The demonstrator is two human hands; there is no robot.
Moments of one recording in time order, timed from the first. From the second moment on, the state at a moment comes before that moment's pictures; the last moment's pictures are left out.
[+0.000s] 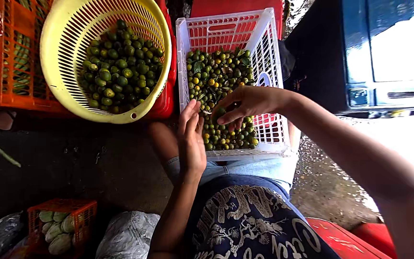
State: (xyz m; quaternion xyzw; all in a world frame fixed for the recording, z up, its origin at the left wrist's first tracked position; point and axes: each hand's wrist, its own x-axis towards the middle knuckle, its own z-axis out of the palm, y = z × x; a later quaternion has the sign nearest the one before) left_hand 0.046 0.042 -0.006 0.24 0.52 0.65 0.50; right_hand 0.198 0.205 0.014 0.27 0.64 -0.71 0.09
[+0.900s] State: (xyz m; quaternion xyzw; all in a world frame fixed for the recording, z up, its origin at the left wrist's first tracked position) left_hand 0.061 0.043 -0.036 -0.07 0.17 0.65 0.74; right_hand 0.199 0.144 0.005 0.18 0.92 -0.31 -0.14
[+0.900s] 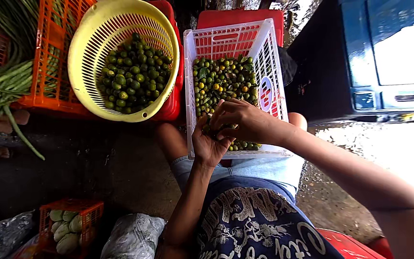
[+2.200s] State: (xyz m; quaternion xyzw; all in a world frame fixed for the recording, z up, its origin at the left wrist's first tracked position) left_hand 0.072 0.049 -0.028 0.22 0.43 0.62 0.62; right_hand 0.224 0.157 0.012 0.35 0.71 -0.58 -0.19
